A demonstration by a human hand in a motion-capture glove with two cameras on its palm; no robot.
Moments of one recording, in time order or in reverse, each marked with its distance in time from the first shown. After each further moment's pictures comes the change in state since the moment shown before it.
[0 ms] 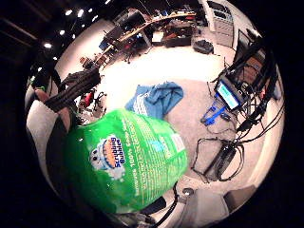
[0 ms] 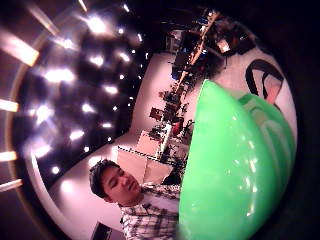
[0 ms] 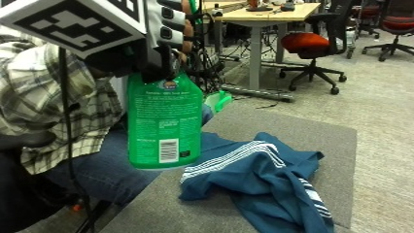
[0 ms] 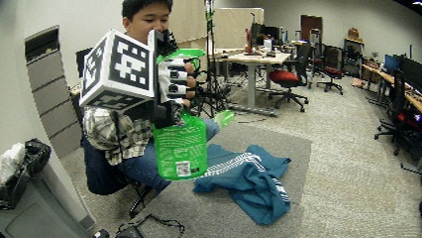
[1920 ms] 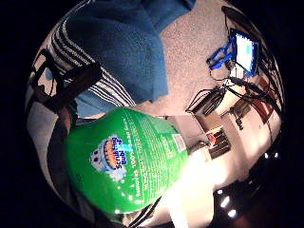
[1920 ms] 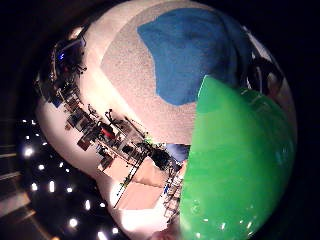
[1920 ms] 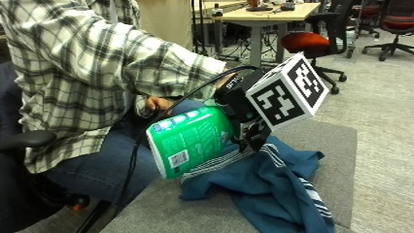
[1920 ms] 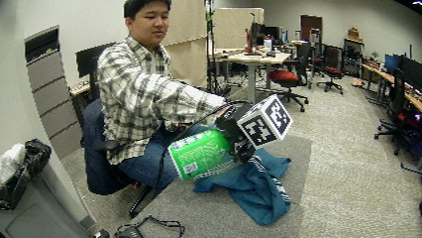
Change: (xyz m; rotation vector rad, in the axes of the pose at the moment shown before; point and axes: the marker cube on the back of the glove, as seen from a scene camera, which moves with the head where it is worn) arm 0.087 -0.053 0.240 -0.866 0.627 0.868
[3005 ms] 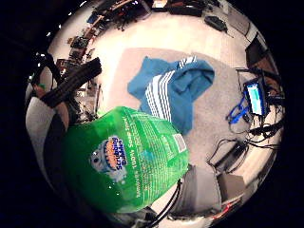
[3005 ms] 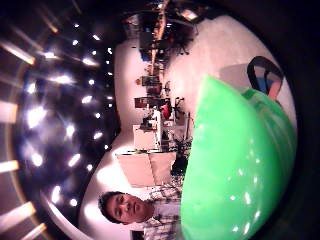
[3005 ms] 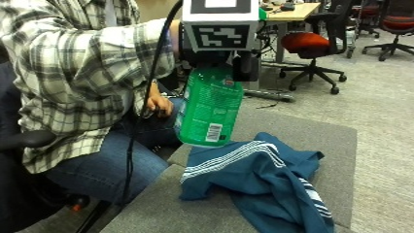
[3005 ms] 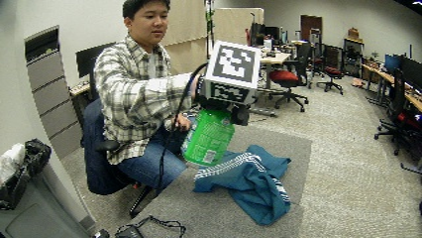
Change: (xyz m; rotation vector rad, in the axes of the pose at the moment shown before) arm 0.018 0.129 -0.073 0.483 -0.511 -0.764
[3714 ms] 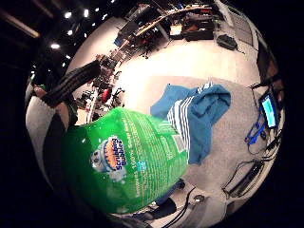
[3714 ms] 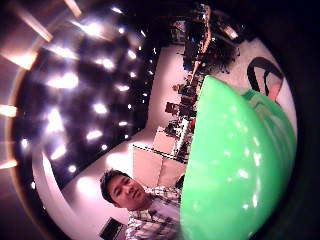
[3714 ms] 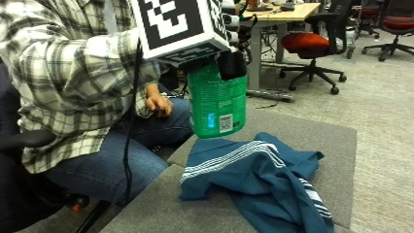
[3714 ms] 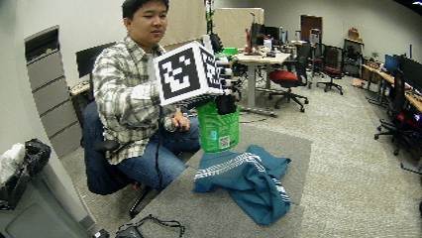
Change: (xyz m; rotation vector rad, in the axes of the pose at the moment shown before) arm -0.004 0.026 -0.026 0.248 -0.228 -0.235
